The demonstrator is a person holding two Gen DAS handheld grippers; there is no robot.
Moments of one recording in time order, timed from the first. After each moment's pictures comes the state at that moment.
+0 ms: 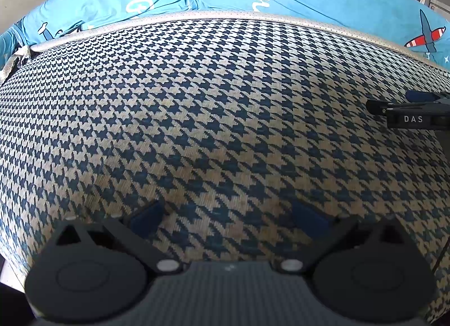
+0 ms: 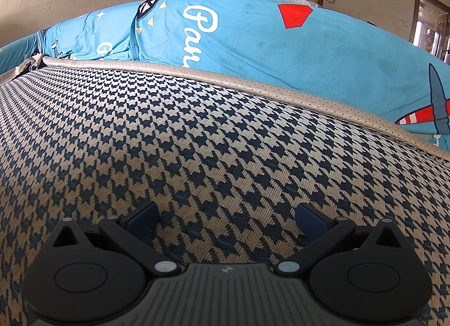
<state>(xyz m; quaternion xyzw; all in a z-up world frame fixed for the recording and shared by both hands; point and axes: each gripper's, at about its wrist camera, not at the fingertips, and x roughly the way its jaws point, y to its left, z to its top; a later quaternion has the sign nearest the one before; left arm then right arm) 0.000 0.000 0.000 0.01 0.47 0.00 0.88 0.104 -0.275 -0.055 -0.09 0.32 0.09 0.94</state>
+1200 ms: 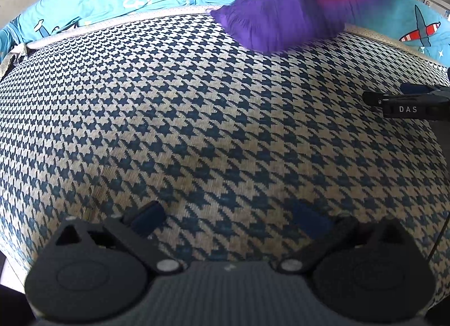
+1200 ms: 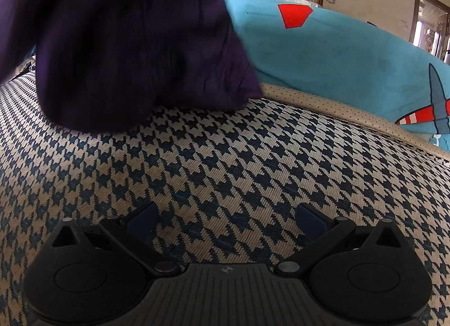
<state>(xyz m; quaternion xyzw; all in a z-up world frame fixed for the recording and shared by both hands) -0.006 0.011 0.004 0.02 0.47 -0.01 0.88 0.106 -0.276 -0.049 -0.09 0.32 0.09 0.94</state>
